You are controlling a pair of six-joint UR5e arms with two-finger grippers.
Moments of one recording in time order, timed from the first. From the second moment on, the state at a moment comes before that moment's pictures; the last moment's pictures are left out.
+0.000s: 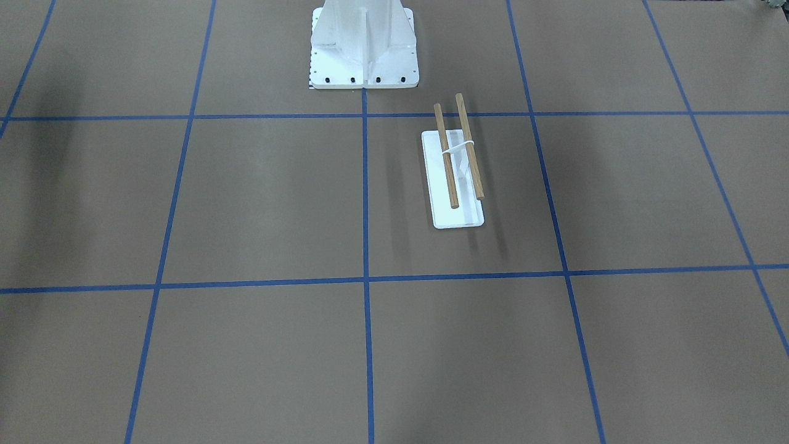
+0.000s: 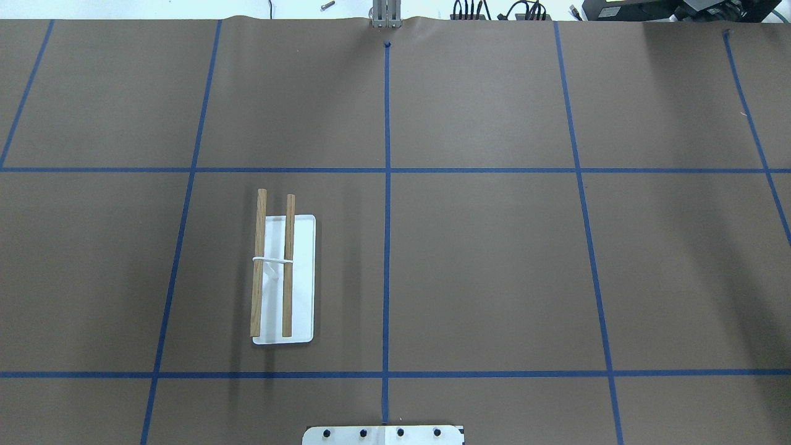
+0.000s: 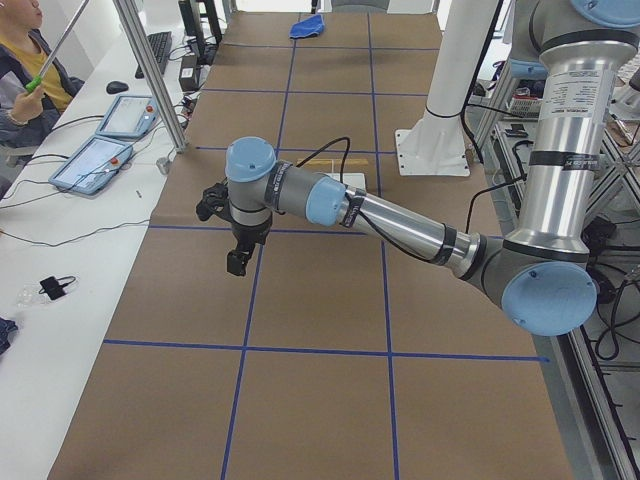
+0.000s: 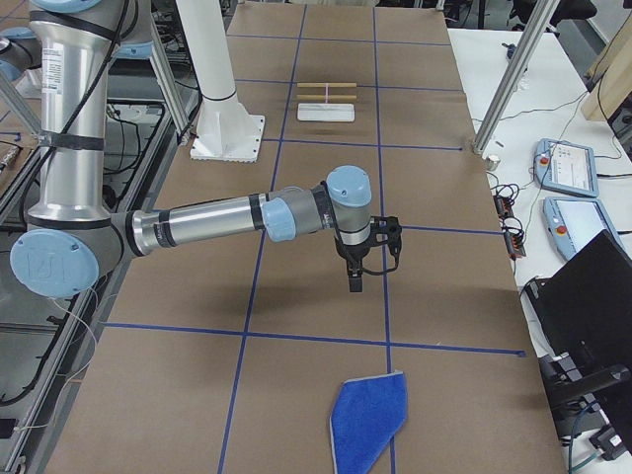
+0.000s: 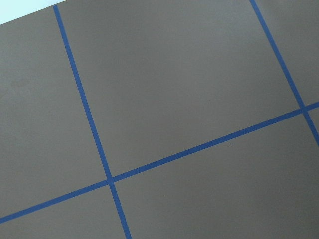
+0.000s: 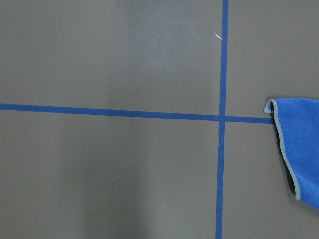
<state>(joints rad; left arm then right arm) -1.52 -1.66 -1.84 -1.52 -2.35 0.11 1.43 -1.69 1.88 -1.46 2.28 0.27</state>
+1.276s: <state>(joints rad) -1.52 -1.59 -1.85 -1.56 -2.36 0.11 1.44 -1.72 1.86 -1.43 2.29 0.28</state>
